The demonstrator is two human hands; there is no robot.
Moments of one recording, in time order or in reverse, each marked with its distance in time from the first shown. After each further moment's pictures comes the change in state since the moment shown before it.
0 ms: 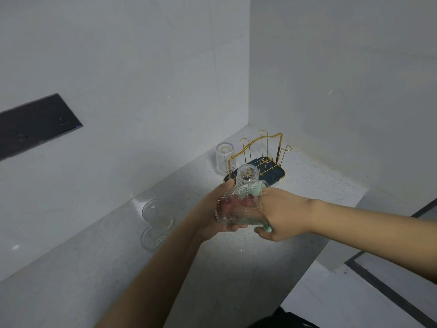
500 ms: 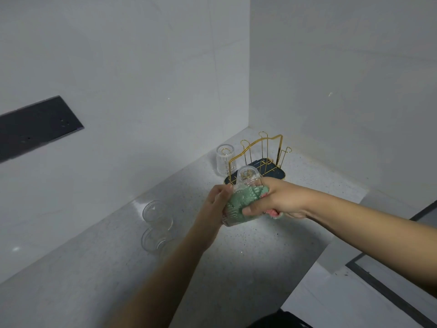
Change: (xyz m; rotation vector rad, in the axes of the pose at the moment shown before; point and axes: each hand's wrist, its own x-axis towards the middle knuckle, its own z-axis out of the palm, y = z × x) left_hand 0.002 -0.021 0.002 0.163 0.147 0.413; right_hand 0.018 0.003 -0.021 1.466 -0.144 0.646
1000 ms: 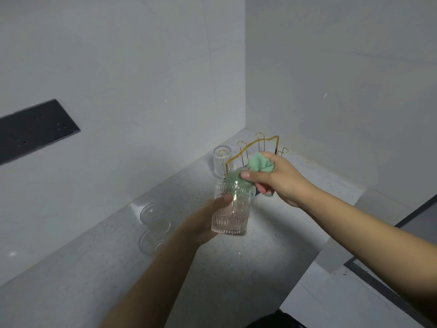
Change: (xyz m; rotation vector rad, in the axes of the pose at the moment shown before) left_hand 0.006 0.003 -0.011 -0.375 -0.362 -0.233; right_hand -0.005 -0.020 -0.008 0.198 0.476 -0.246
